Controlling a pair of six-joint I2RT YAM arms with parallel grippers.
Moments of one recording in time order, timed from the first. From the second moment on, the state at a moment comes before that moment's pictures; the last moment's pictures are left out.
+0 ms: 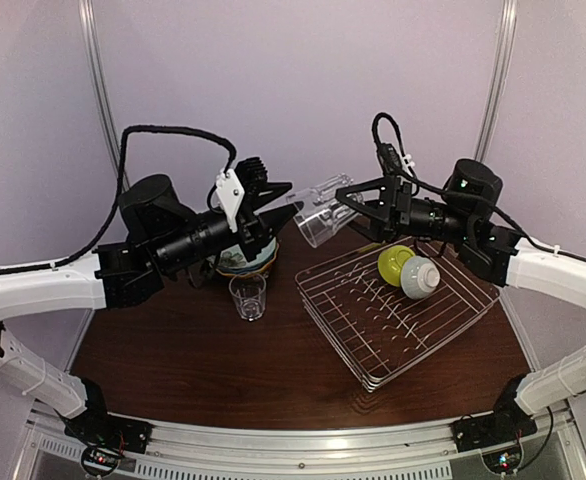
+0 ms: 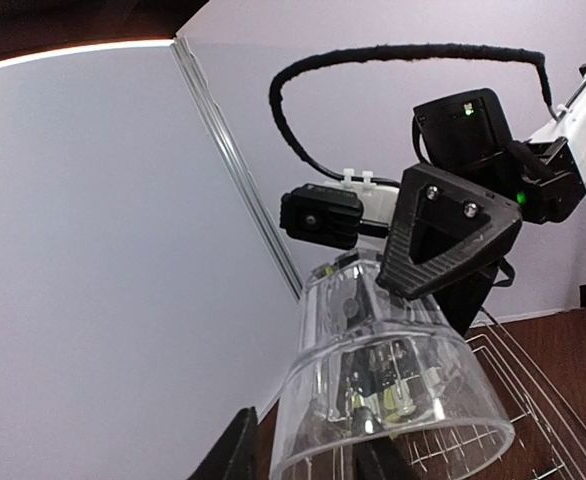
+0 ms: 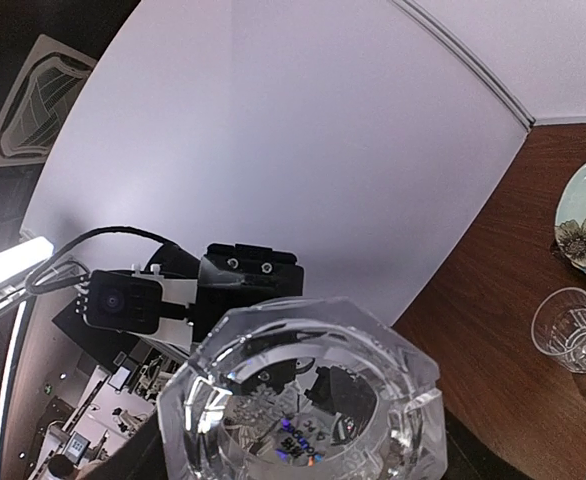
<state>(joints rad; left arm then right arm) -1.02 1.31 1.04 0.44 0.07 0.43 0.70 1.26 1.02 0.36 -0.69 1.00</state>
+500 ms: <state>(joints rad) -1.02 1.31 1.04 0.38 0.00 0.42 0.70 1.28 1.02 0.41 -0.67 1.06</state>
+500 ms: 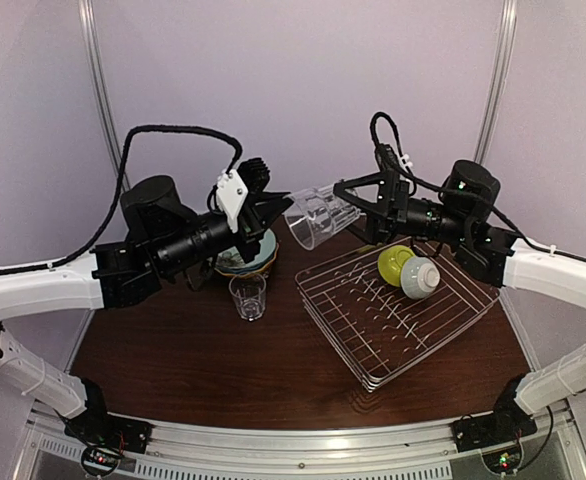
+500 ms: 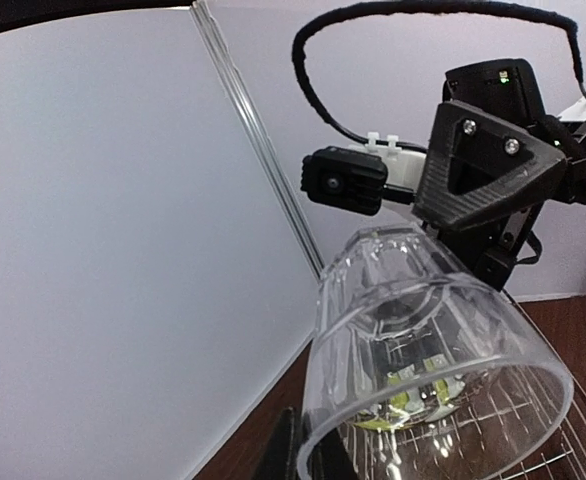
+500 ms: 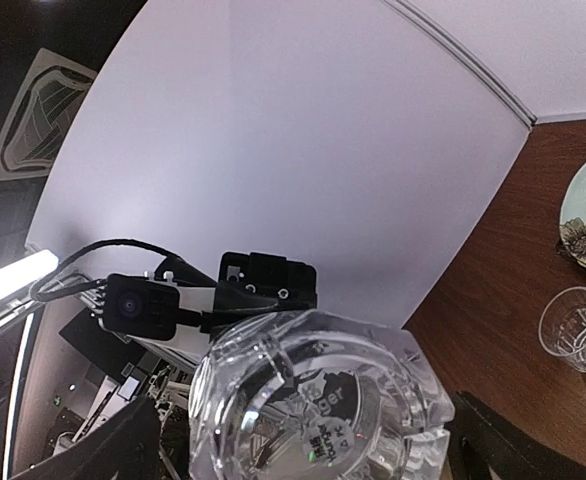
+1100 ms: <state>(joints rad) -0.84 1.20 1.26 -0.23 -0.27 -0.07 0.56 1.19 1.02 0.14 -0.60 0.80</state>
